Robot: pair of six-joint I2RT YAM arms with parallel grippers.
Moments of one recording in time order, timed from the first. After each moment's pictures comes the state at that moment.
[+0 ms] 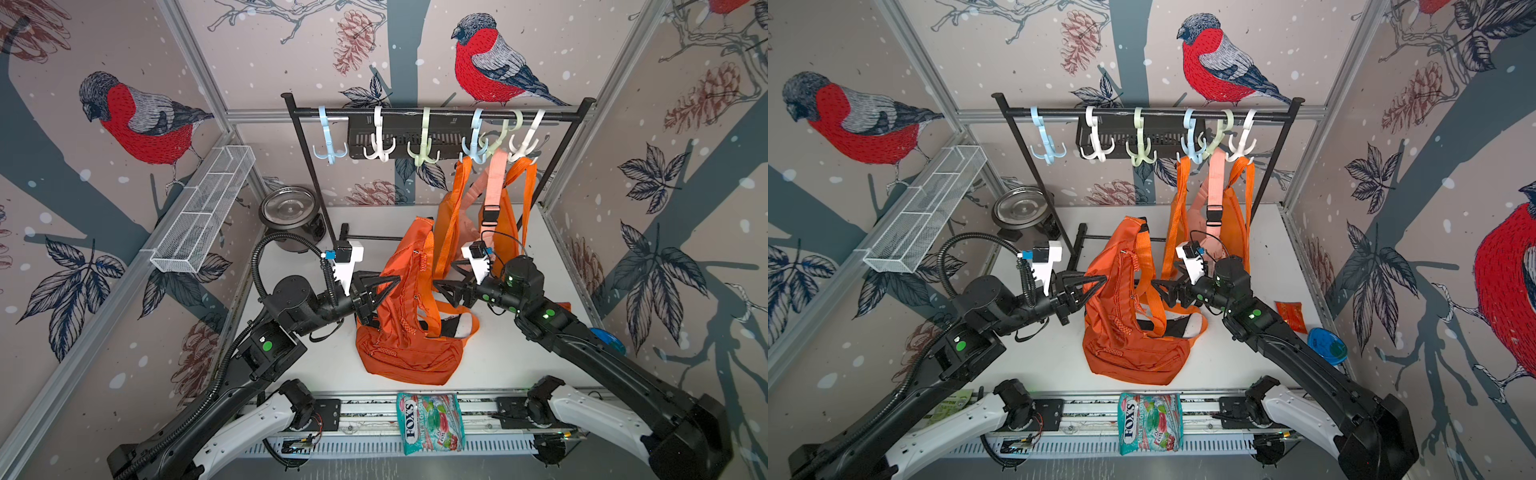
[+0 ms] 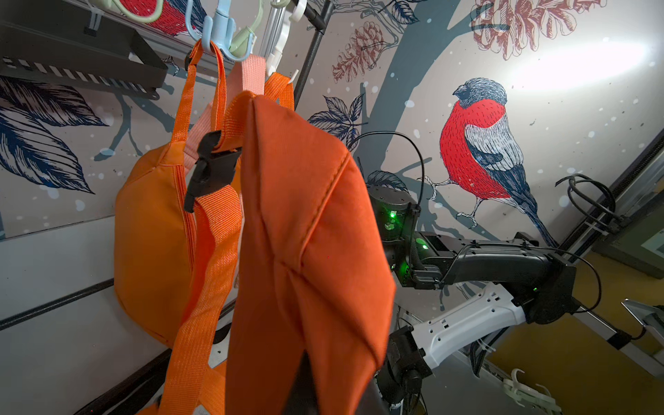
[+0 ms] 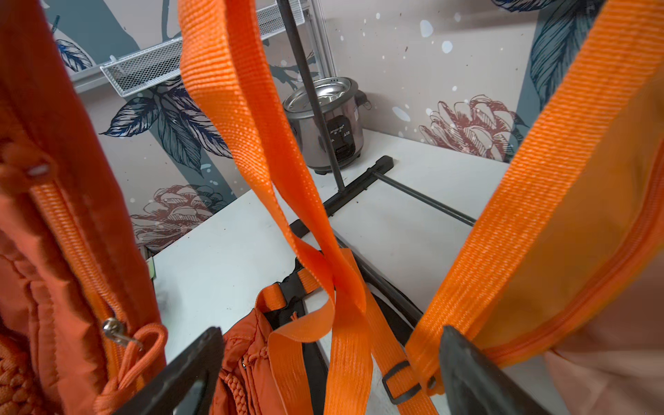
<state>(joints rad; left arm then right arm) -0.74 0.72 0.87 -0.08 0.42 -0.43 0.59 0.99 0.70 0.05 -0.44 0.16</state>
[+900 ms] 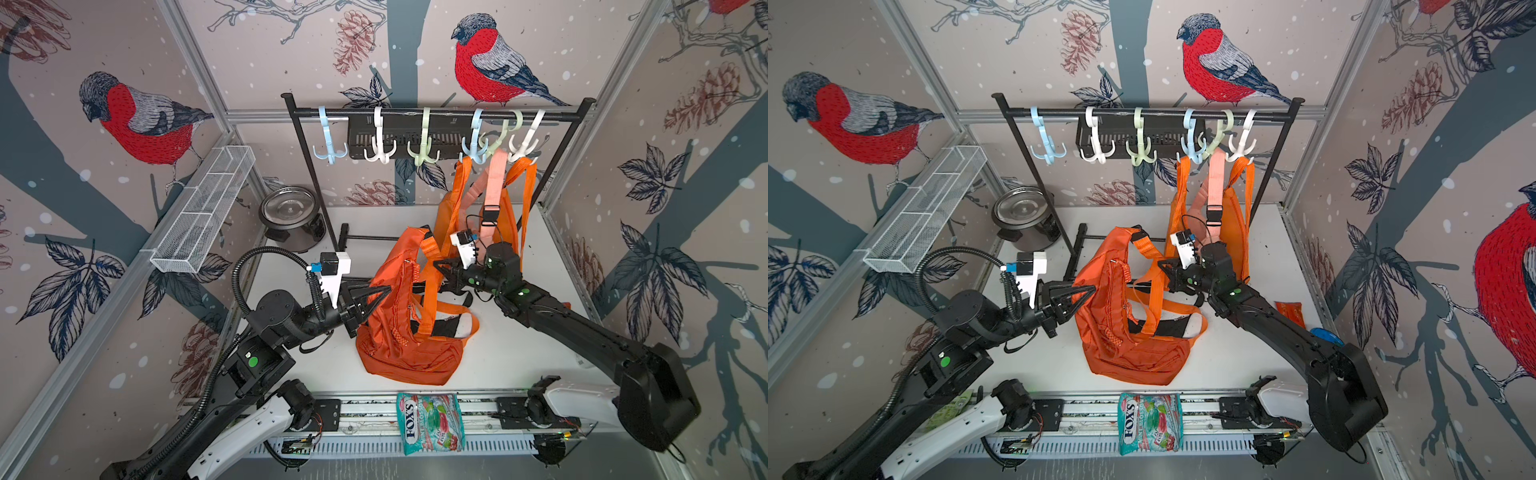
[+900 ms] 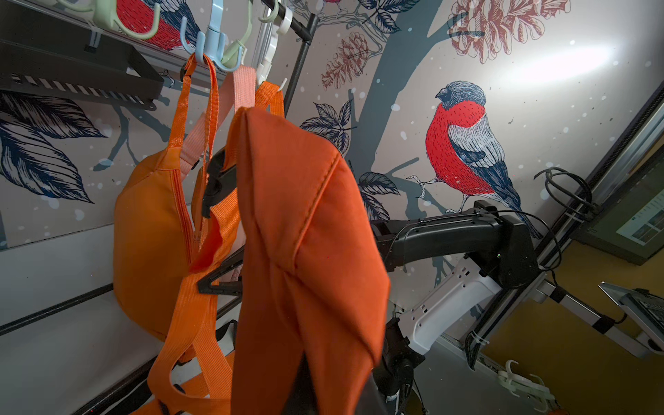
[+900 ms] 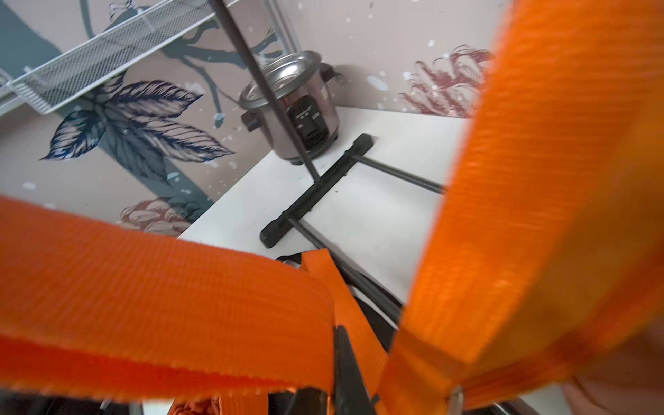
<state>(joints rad) -0.74 0.59 0.82 -0.11 0.41 -0.42 0.52 1.23 0.77 0.15 -0.41 0.24</state>
